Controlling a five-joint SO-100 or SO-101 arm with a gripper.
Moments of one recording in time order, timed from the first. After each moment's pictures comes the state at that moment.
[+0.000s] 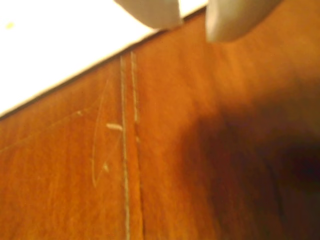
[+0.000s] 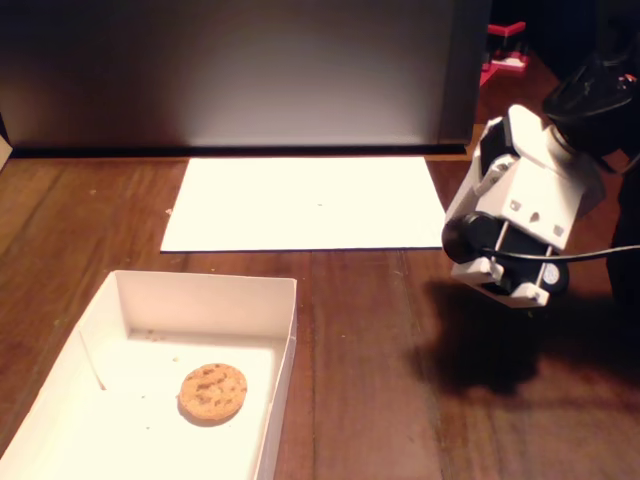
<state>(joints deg) 11.8 187.7 181.3 54.0 -6.2</state>
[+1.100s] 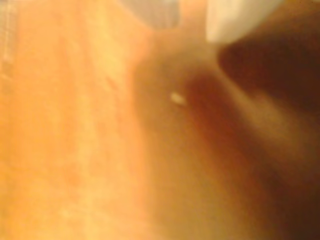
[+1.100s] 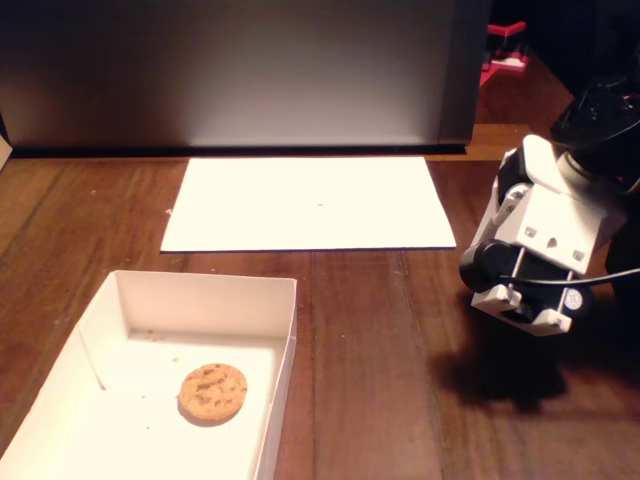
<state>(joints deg) 7.6 189.6 184.0 65.1 1.9</state>
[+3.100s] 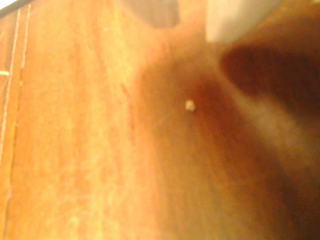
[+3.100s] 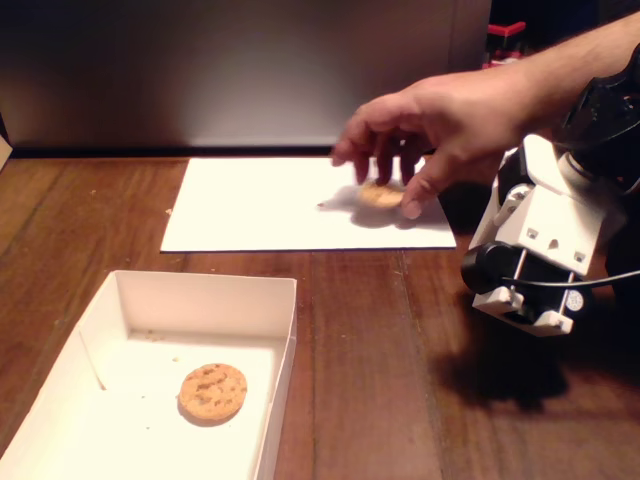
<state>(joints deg) 7.6 189.6 184.0 65.3 0.6</state>
